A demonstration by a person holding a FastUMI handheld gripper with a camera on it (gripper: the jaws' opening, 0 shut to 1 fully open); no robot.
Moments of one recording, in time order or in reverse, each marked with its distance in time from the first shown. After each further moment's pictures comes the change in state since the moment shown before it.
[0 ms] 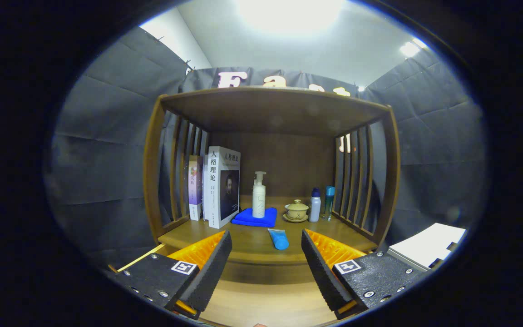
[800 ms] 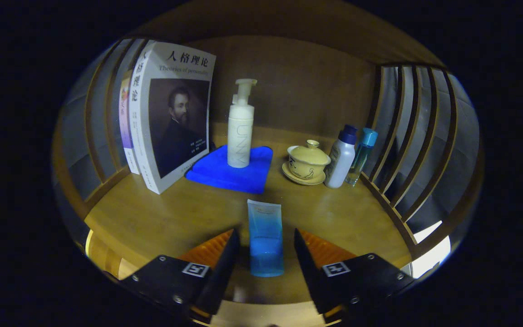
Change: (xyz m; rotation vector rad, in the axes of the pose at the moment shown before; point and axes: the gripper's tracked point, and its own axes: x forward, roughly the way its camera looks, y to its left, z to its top) arm 0.204 -0.035 -0.105 -0.064 0.512 0.027
